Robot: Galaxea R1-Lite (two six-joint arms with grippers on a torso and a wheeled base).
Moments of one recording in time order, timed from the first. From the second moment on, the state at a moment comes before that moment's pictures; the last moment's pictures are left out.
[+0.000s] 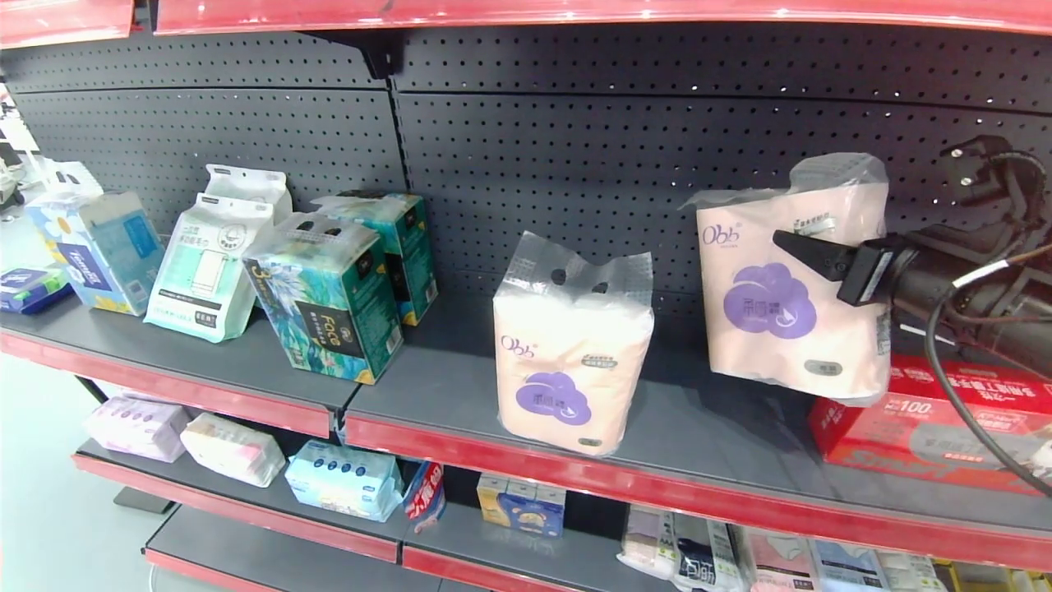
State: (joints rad) left arm 0.00 0.00 0.00 0.00 -0.01 0.00; right arm 0.14 1.52 -0.71 -0.79 0.20 0.03
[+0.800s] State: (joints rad) left arm 0.00 0.00 0.00 0.00 -0.01 0.00; right arm 0.14 1.78 -0.91 -0.88 0.48 0.03
